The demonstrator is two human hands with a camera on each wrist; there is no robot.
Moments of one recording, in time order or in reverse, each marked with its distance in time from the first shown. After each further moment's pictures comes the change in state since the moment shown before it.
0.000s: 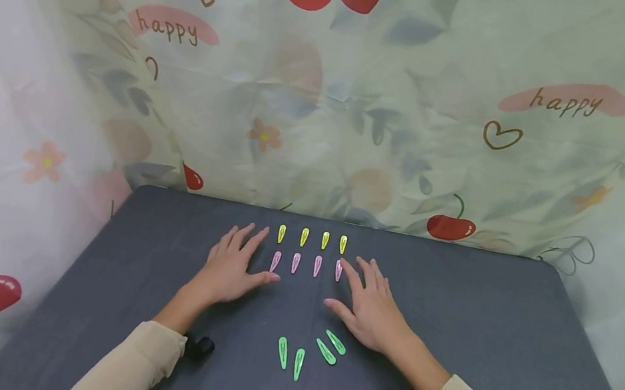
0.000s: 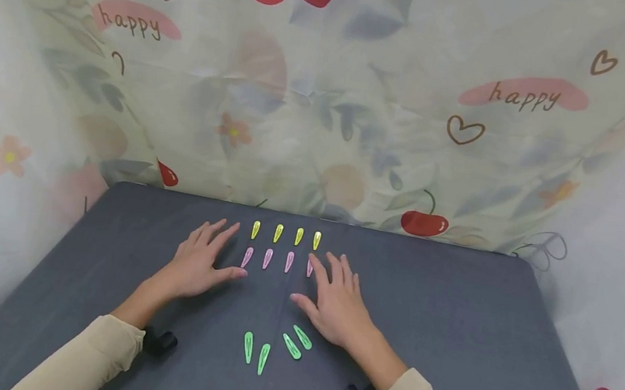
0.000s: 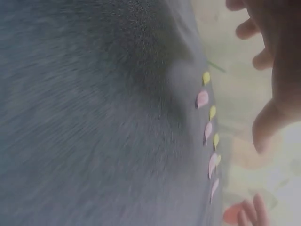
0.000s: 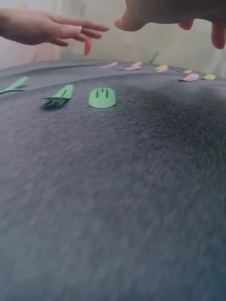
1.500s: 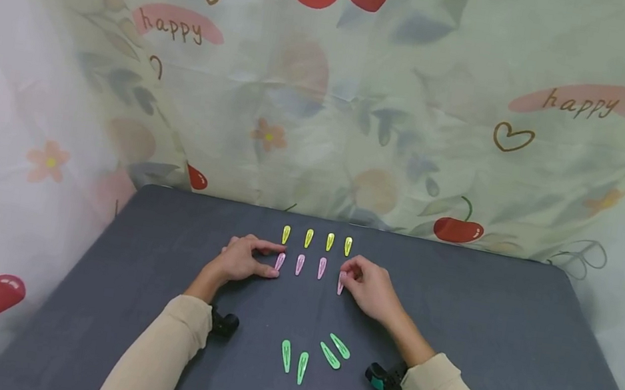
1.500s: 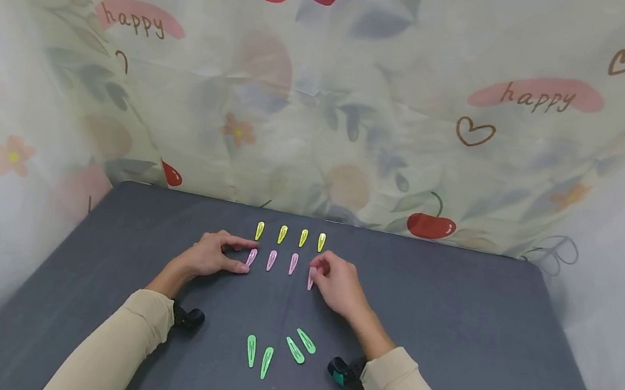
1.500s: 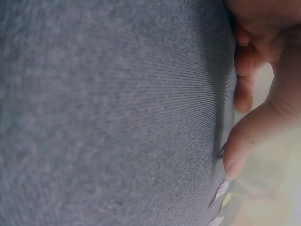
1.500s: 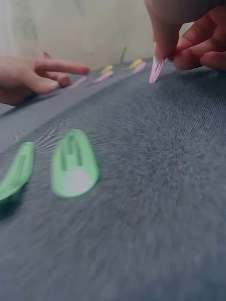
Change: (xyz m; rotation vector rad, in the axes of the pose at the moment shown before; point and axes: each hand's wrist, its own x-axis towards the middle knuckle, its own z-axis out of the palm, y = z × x) left_hand 0.048 -0.024 0.014 -0.392 -0.158 -0.135; right_hand 0.050 0.013 0.009 0.422 0.058 0.110
